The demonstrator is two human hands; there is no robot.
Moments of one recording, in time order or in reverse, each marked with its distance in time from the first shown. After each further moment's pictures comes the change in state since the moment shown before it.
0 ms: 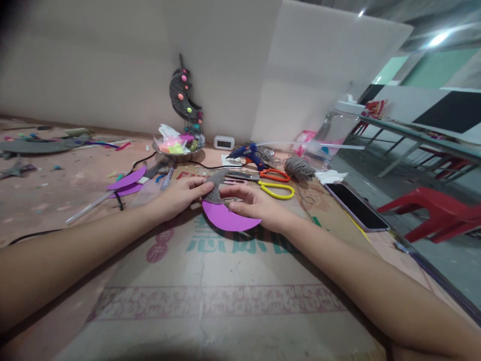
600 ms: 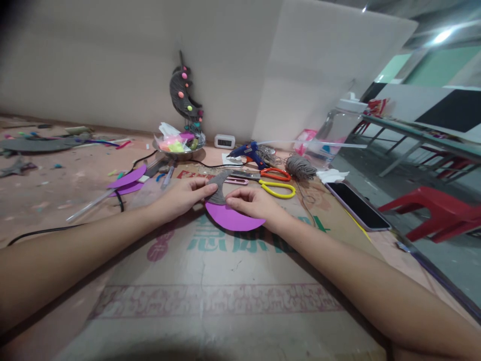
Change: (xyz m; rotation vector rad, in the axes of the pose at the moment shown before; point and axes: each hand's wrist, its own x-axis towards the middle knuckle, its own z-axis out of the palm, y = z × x) left_hand -0.003 0.004 0.006 0.040 0.004 0.022; right_hand 0.008 -0.002 0.008 -0.099 0.212 0.172
